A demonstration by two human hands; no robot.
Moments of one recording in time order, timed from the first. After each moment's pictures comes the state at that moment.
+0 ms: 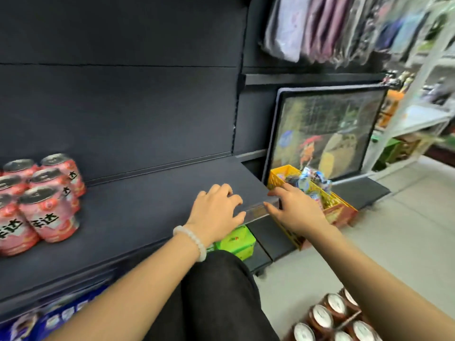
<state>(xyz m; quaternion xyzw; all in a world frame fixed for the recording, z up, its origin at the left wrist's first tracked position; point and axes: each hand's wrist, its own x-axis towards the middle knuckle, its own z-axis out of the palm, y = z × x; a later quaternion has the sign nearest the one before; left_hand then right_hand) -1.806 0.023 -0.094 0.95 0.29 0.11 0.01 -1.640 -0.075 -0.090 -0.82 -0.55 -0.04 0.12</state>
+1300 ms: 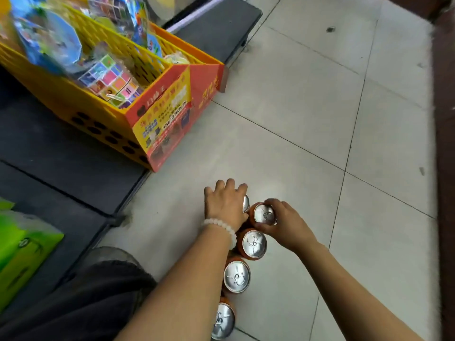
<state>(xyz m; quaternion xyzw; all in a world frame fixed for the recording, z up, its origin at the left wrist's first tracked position) -1.458 -0.157 -0.395 0.98 0.07 -0.15 0.12 -1.437 -0.309 -0.390 -0.94 -0.08 0.28 0.18</state>
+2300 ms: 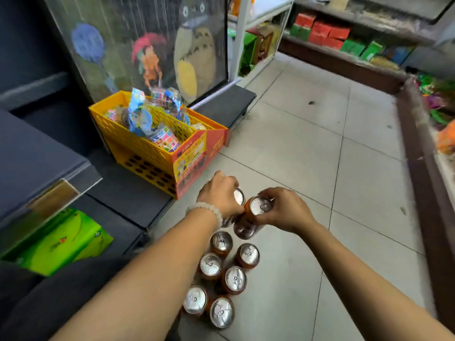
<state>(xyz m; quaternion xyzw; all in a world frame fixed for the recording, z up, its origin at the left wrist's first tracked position) -1.493 -0.120 -0.251 0.95 0.11 -0.03 0.29 -1.451 -0.285 -0.239 -0.96 -0.20 0.12 0.18</state>
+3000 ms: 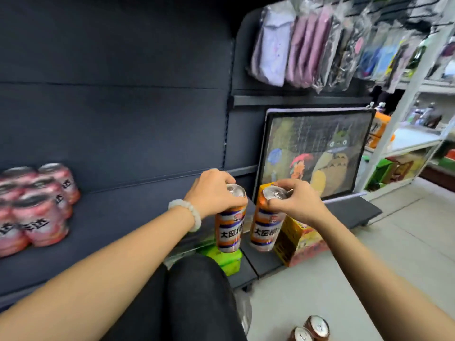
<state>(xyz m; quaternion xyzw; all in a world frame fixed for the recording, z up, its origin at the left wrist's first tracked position) -1.775 0.019 -0.028 0.87 0.37 0.23 0.23 -1.607 -0.099 -0.028 -0.77 -0.51 0.09 0.36</state>
